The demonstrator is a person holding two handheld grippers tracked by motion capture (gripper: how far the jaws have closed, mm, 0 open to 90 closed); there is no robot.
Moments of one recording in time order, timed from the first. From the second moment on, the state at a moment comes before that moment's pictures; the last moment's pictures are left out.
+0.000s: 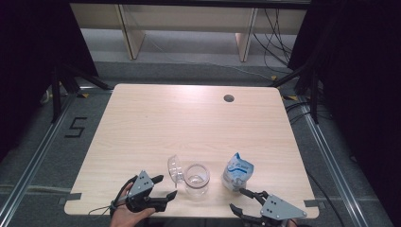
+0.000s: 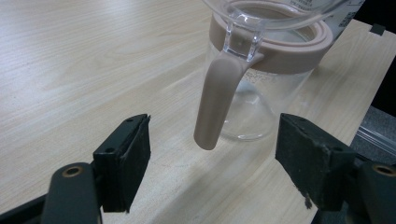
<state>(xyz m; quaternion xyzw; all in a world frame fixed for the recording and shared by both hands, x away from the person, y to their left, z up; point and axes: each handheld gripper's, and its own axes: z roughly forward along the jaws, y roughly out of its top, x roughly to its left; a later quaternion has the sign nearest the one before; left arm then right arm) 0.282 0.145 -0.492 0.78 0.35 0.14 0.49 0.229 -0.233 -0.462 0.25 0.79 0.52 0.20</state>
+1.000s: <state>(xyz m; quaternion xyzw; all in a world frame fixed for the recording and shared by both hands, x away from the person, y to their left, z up) 0.281 0.145 -0.495 0.77 0.37 0.13 0.50 0.251 -0.263 -0.474 0.34 0.76 0.49 0.25</state>
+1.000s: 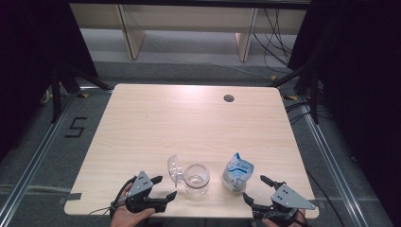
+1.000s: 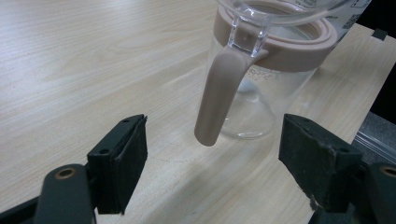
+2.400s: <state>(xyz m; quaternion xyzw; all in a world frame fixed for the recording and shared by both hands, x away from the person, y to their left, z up) 0.279 0.147 -0.495 0.76 0.38 0.13 0.50 0.285 -0.233 -0.499 0.31 0.76 0.51 0.26</state>
